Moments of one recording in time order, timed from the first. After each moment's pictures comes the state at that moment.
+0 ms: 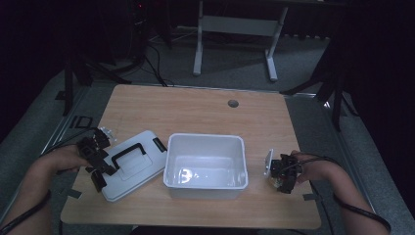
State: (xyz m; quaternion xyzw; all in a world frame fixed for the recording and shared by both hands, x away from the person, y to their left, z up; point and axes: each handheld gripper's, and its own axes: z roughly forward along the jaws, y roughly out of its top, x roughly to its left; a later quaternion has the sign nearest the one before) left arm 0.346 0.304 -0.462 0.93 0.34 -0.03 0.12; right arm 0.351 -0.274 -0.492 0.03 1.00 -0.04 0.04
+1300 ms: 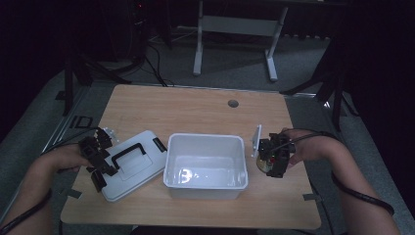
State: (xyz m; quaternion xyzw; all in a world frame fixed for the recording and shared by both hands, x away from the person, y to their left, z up) left arm 0.346 0.296 -0.458 0.94 0.33 -0.03 0.11; right arm 0.345 -0.204 -0.379 0.00 1.00 -0.02 0.06
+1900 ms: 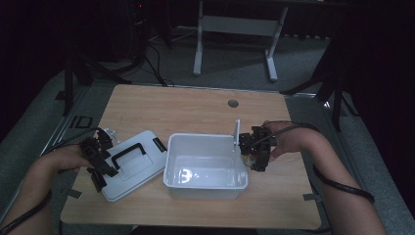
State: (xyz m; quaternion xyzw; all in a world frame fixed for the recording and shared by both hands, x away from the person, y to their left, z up) left arm 0.343 0.293 -0.456 0.94 0.32 -0.03 0.11; right arm 0.351 -0.153 -0.369 -0.03 1.00 -0.03 0.07
